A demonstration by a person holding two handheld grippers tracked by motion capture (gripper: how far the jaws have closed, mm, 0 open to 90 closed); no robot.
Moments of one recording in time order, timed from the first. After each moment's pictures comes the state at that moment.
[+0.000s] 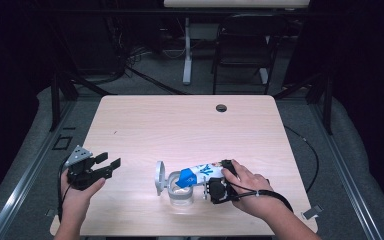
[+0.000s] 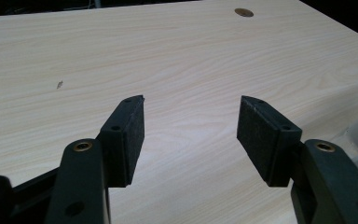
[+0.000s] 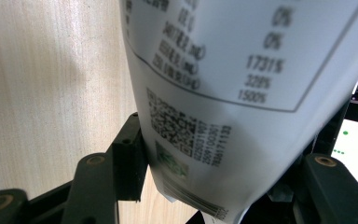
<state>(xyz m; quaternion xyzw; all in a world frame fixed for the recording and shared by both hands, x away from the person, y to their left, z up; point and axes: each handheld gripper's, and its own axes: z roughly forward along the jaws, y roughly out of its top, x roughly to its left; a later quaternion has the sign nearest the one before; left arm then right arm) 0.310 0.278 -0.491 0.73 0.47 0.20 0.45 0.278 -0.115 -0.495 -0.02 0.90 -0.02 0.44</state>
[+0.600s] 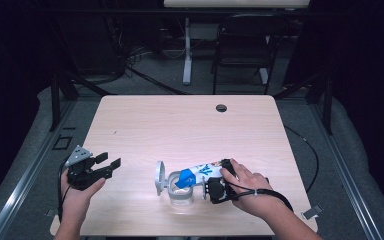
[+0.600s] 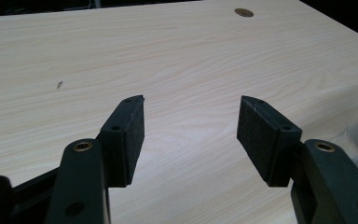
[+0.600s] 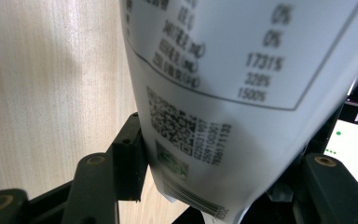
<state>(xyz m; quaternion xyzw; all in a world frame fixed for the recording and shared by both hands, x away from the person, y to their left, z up) 0.310 0.277 -0.491 0.73 0.47 0.20 0.45 0.278 -0.111 -0.493 -0.03 0.90 -0.05 0.44</state>
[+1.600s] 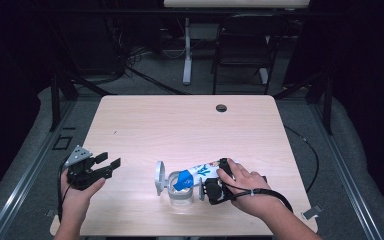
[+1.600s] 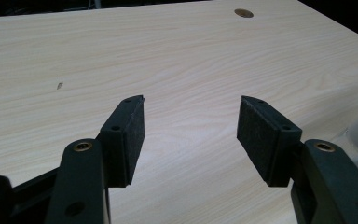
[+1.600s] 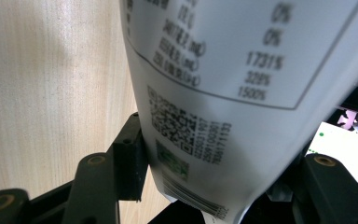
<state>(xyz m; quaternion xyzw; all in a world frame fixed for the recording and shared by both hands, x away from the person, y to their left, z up) 0.309 0.278 -0.490 0.73 0.47 0.20 0.45 0.277 -0.105 -0.492 -0.05 0.89 -0.07 0.45</state>
